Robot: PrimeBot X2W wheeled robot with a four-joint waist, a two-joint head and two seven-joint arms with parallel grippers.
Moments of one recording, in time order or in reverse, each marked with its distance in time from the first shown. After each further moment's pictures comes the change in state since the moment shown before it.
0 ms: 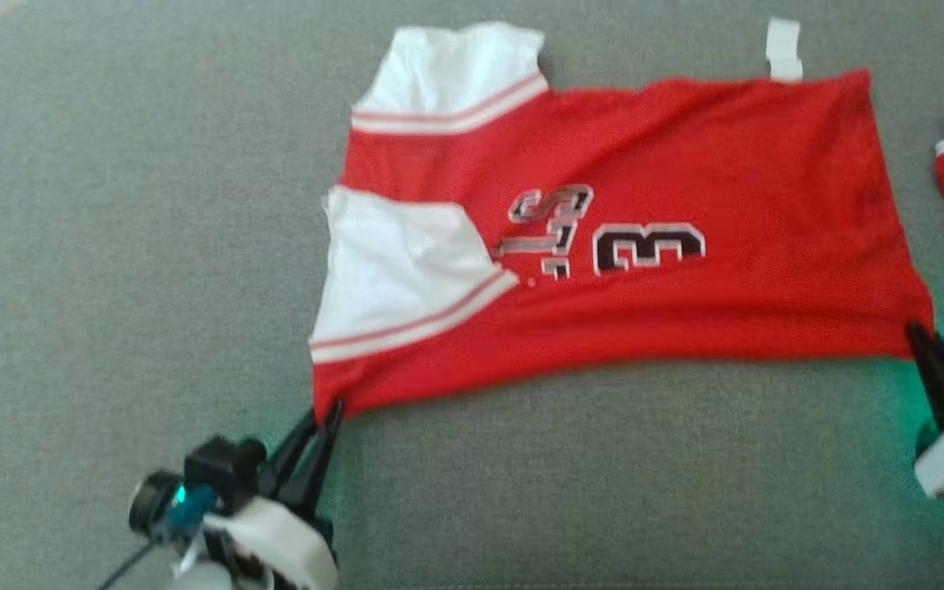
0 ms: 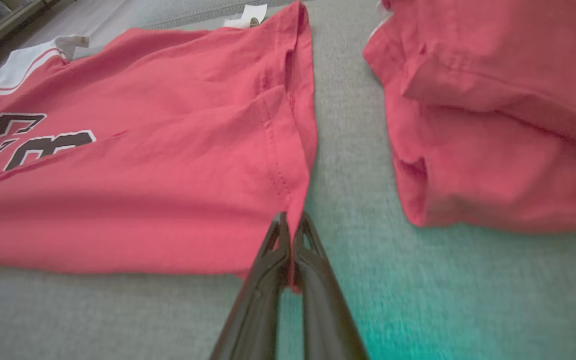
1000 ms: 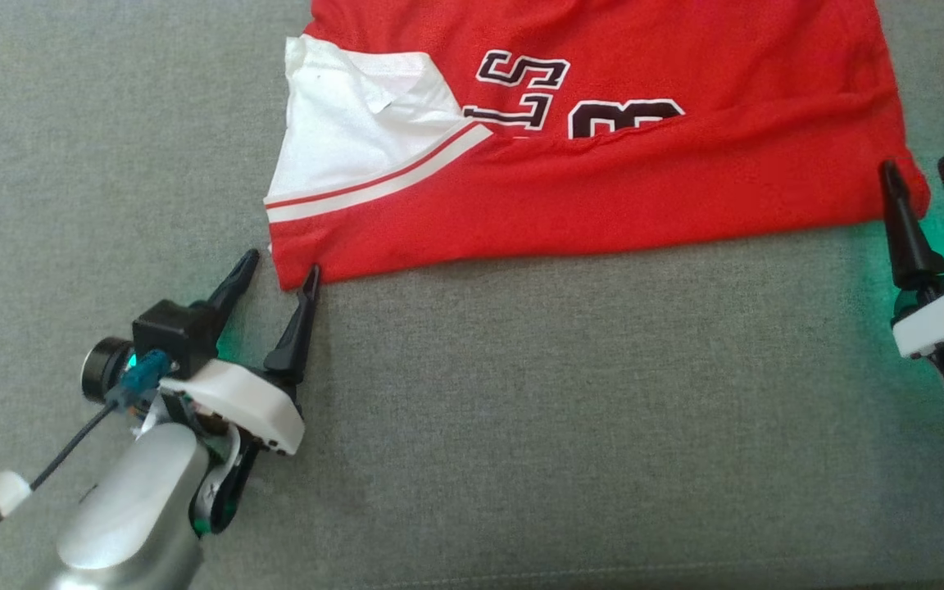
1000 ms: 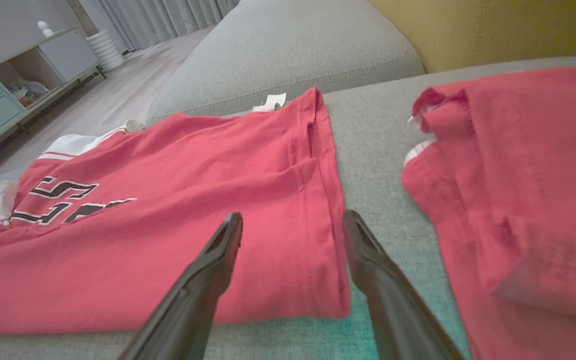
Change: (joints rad) left arm -0.234 -0.029 0.071 0.146 0.016 -0.044 -0.007; right arm -0.219 0.057 0.005 -0.038 0.021 0.000 -0.064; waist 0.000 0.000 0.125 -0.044
